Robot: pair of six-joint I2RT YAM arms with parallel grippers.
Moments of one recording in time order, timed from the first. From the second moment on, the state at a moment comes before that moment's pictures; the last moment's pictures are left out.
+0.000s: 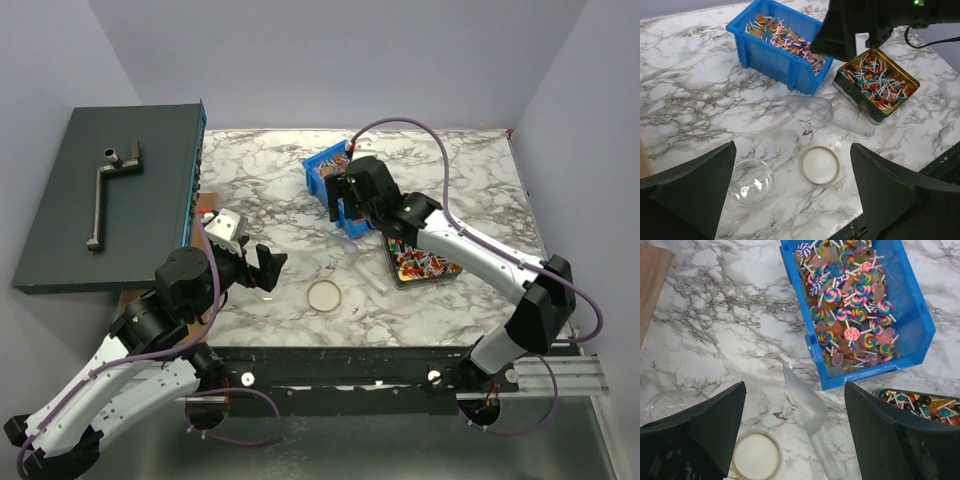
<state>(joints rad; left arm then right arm) -0.80 0.56 0.86 -0.52 -0.21 -0.21 0.80 1.54 1.37 -0.41 0.36 0.31</state>
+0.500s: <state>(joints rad) -0.80 0.49 0.84 -0.51 -0.24 -0.21 0.72 1.90 1.67 -0.42 0.29 0.27</state>
